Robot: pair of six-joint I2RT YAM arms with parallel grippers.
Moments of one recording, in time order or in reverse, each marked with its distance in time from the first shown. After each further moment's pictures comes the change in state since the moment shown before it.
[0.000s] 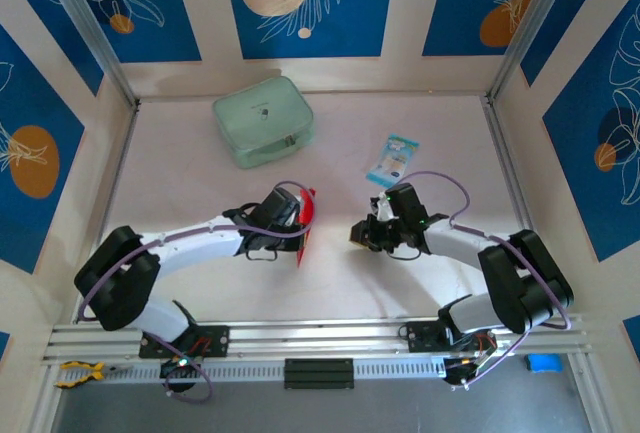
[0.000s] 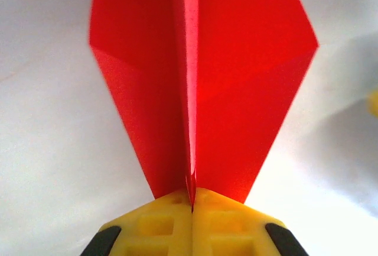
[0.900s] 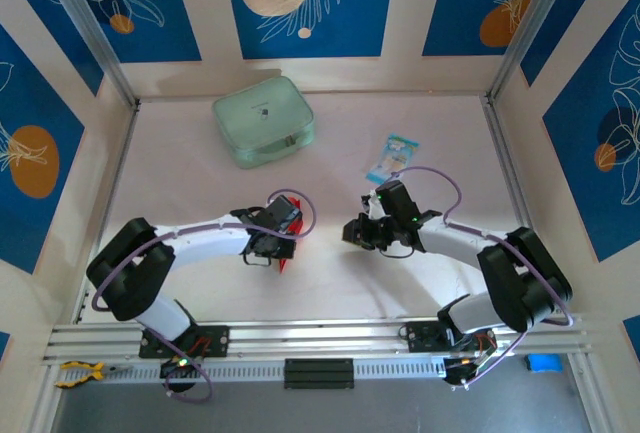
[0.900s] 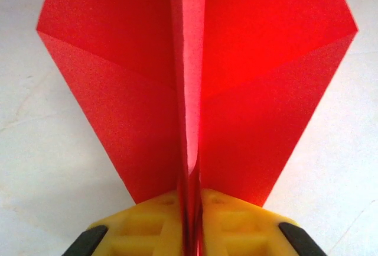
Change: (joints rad) left arm 0.000 0.075 0.001 -0.111 -0.106 0.000; right arm 0.062 0.016 0.047 -0.016 0.029 0.008
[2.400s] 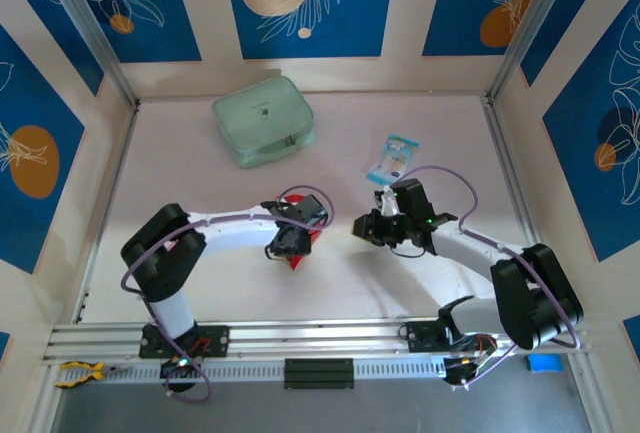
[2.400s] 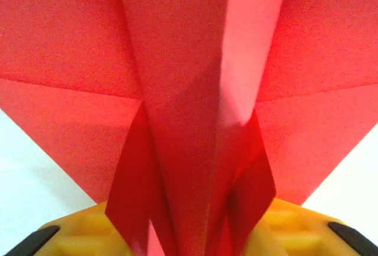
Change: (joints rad) left arm -0.100 0.196 0.224 -0.169 -0.129 -0.278; right arm -0.109 -0.111 -0.050 -0.007 -0.055 -0.038
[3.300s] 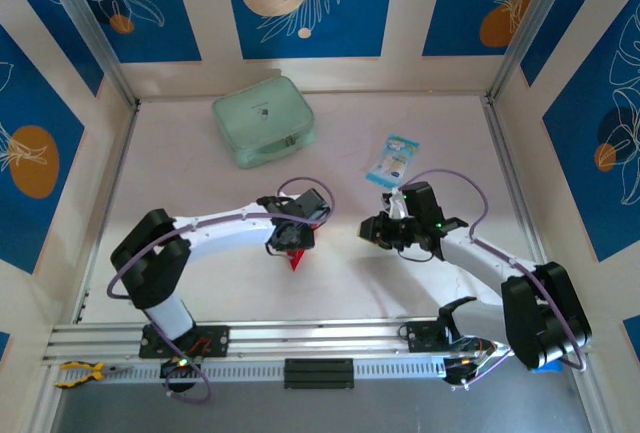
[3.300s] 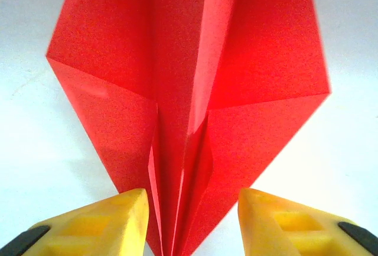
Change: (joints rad) left arm -0.014 -0.087 0.047 -0.058 -0.022 -0.056; right arm -0.046 -0.106 -0.022 -0.091 -0.007 -0.025
